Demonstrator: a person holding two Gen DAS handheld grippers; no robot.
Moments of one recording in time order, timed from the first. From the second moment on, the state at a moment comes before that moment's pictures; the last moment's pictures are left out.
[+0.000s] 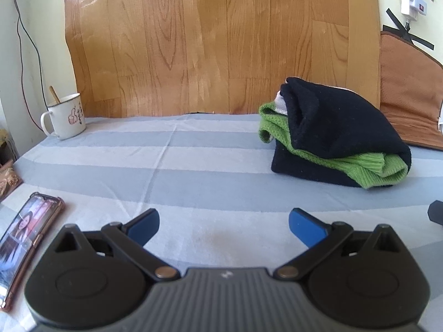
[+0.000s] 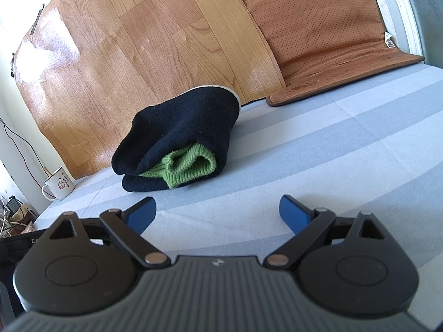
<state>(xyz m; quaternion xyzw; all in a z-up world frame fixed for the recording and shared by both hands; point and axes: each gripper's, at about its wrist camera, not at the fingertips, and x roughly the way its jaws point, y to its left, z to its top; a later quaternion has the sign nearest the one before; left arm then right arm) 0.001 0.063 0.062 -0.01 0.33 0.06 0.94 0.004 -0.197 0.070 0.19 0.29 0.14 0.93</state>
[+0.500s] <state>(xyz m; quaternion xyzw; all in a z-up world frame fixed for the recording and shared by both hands) 0.004 0.064 0.060 0.00 0.33 0.07 0.94 0.003 -0.196 0.070 0.19 0.29 0.13 0.93</state>
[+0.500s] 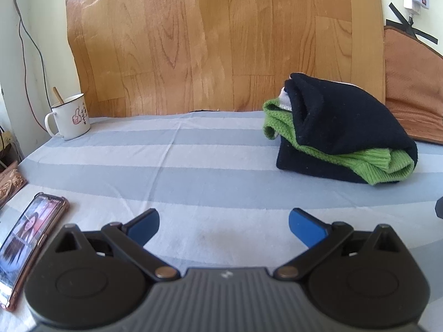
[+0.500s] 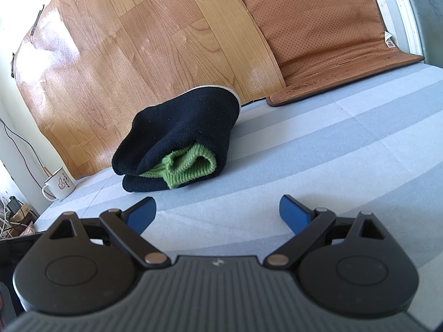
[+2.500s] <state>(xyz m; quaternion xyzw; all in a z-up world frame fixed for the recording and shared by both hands) 0.001 0.067 0.061 0.02 0.31 0.11 0.94 0.003 -0.196 0.070 0.19 0.29 0.13 0.93</state>
